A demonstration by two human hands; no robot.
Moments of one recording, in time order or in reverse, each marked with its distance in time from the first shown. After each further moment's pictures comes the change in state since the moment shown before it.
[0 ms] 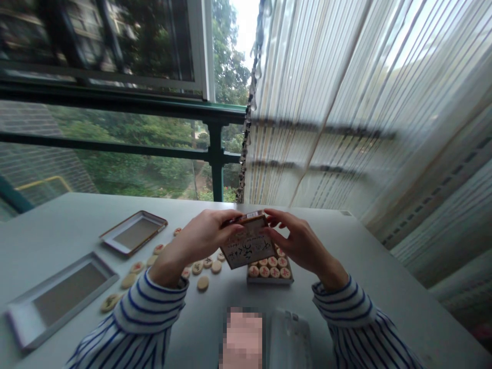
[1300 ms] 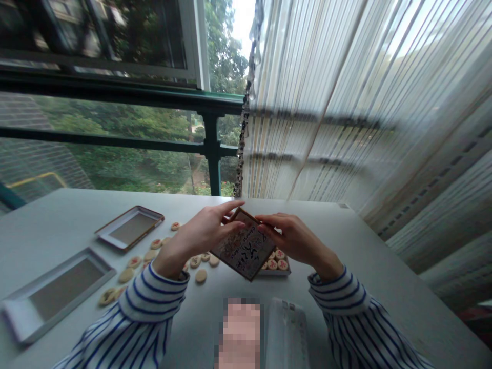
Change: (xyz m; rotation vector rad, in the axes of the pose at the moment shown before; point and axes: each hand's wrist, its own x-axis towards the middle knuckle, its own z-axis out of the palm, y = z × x) left_hand 0.004 -0.004 0.011 -0.122 -0.001 -0.122; right_hand -0.001 -0.001 0.002 -0.062 -0.211 0.002
